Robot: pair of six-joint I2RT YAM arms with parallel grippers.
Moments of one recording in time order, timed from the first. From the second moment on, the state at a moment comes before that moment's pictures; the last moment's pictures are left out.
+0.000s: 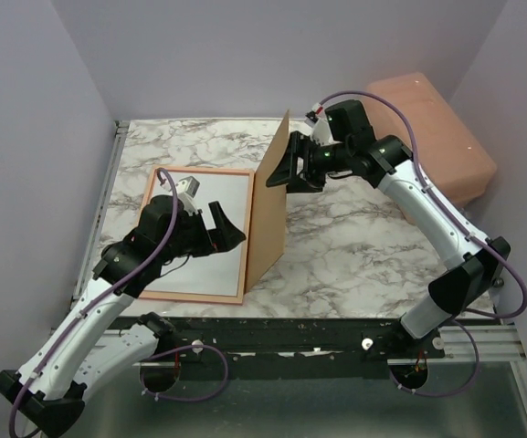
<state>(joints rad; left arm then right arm) -0.58 0.76 0.89 -0.70 0.14 -0.73 0.57 1.61 1.73 -0.85 -0.51 0.71</state>
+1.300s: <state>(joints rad) -0.20 1.30 1.44 -0.77 0.62 -0.59 0.74 1.68 1.42 -0.09 -0.82 0.97</state>
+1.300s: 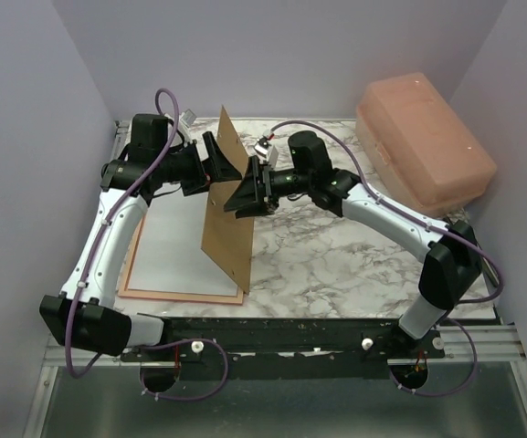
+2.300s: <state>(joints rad) -0.16 1.41 1.49 -1.03 0.46 -0.40 0.62 1.49 1.25 -0.52 -0.53 0.74</state>
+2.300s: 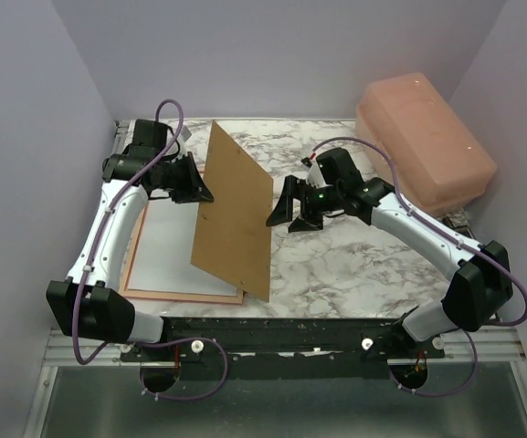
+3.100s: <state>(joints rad) 0.44 0.89 1.18 -0.58 0.96 -0.73 0.63 1.75 1.20 -0.58 -0.40 0.67</state>
